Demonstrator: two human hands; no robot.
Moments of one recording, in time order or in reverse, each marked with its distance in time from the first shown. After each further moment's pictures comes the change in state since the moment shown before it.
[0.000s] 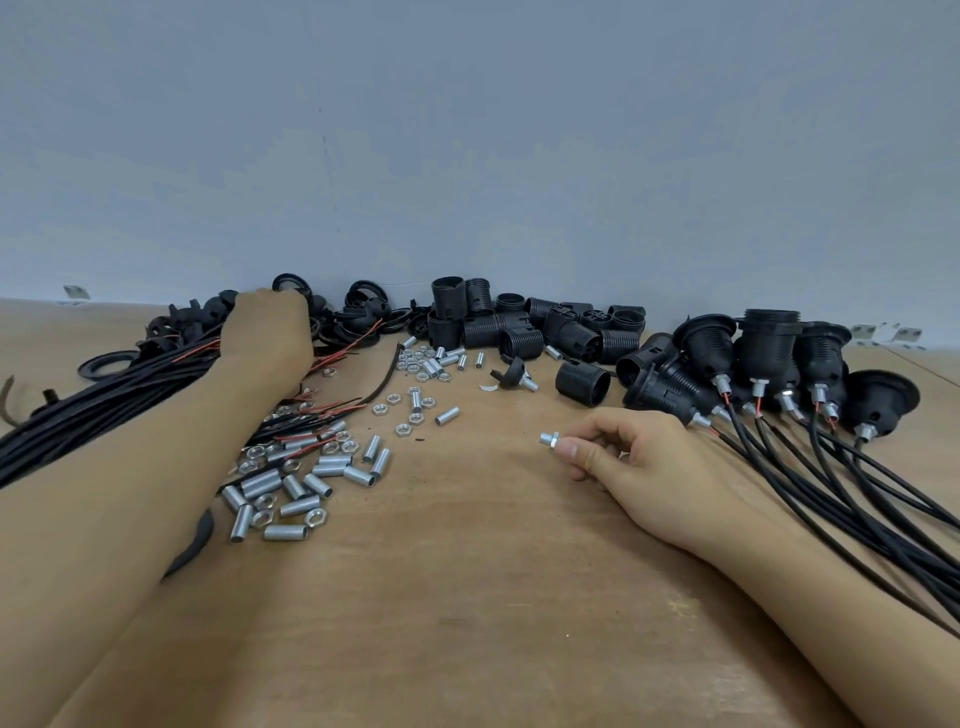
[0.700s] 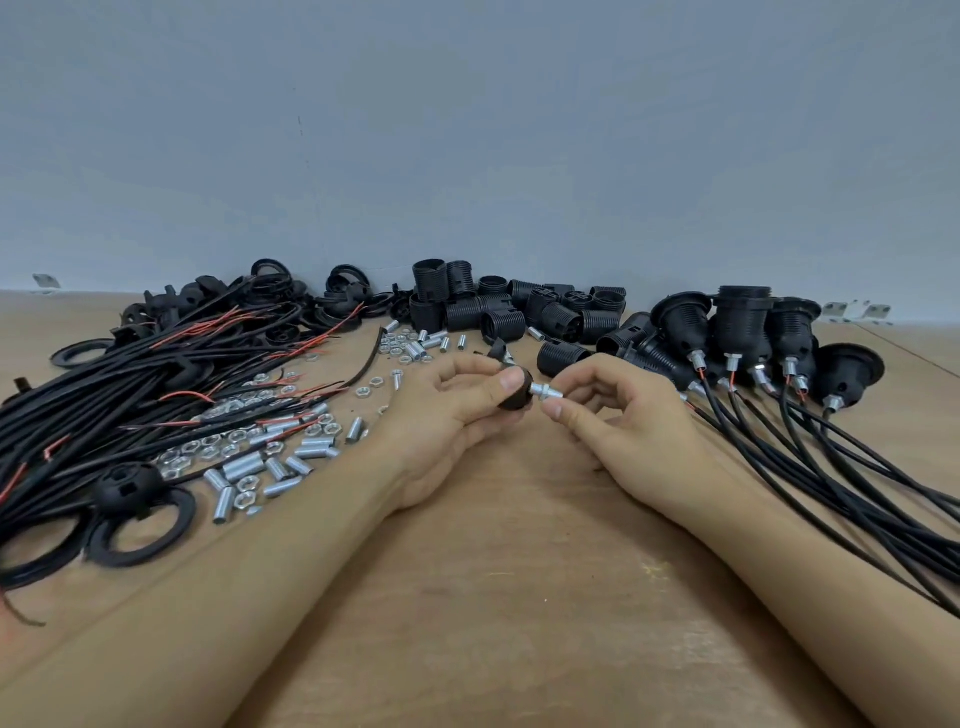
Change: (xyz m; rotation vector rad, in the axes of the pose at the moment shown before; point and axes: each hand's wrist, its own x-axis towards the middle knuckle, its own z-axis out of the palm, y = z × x) left_hand -0.134 0.131 -0.029 -1.970 -0.648 -0.167; right_hand -0.001 -0.002 0.001 0.198 0.149 -0.071
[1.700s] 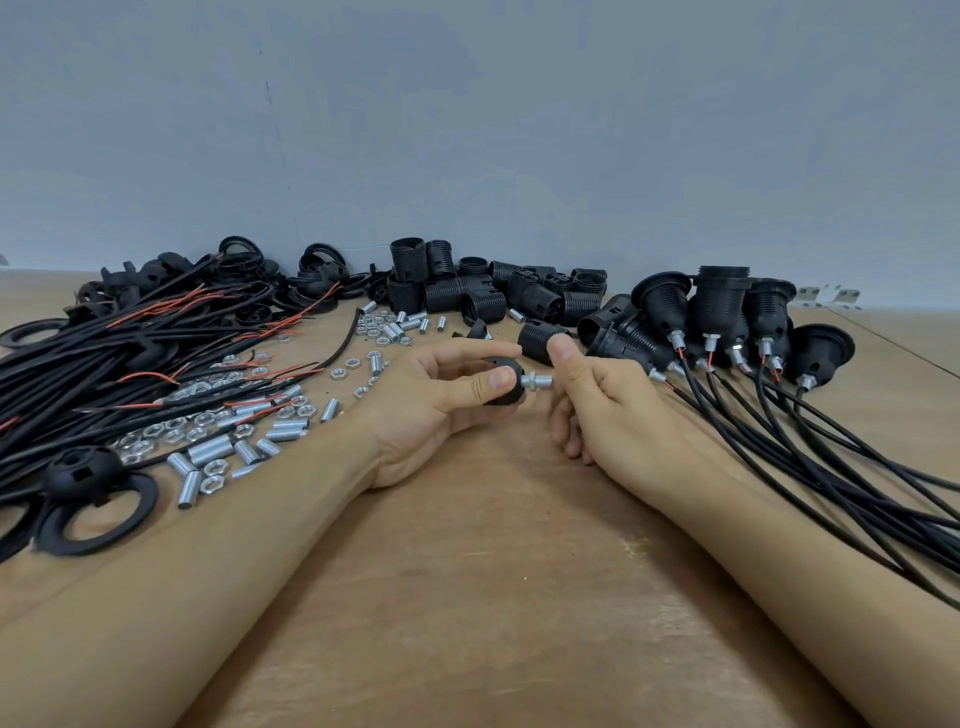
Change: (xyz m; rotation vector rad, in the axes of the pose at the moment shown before) left_hand 0.002 -0.004 -0.003 0.060 -0.197 -0.005; right_hand -0.005 -0.005 0.003 0.000 -0.023 0.168
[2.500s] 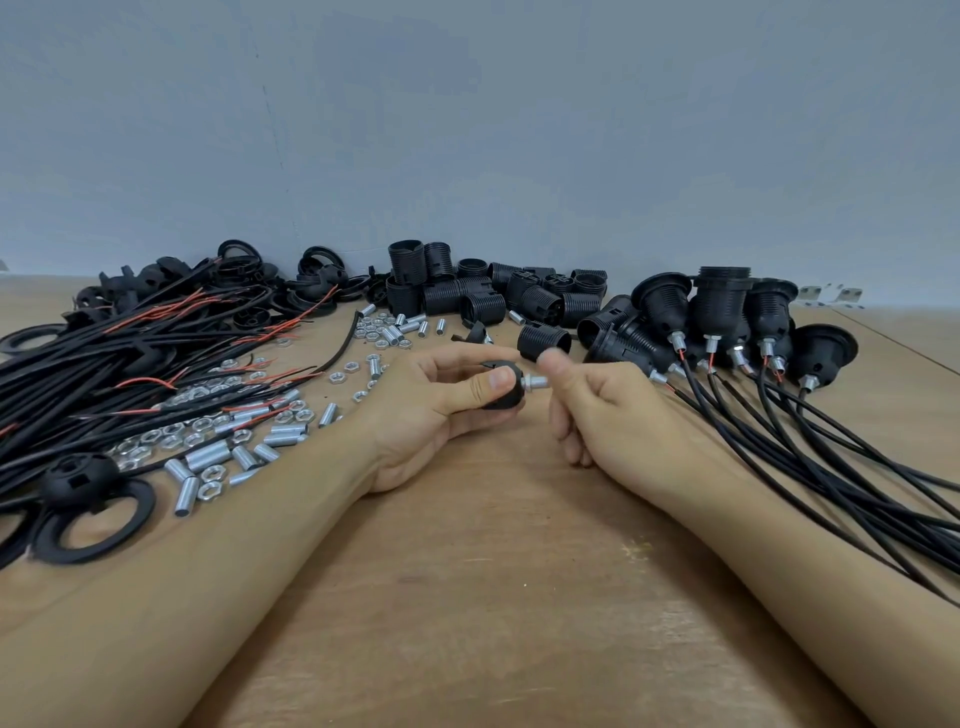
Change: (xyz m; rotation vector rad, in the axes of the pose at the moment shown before) left_hand 0.002 0.000 -0.001 -0.011 0.007 -0.020; right_hand -0.001 -0.007 -0.004 -0.005 -0.042 0.029
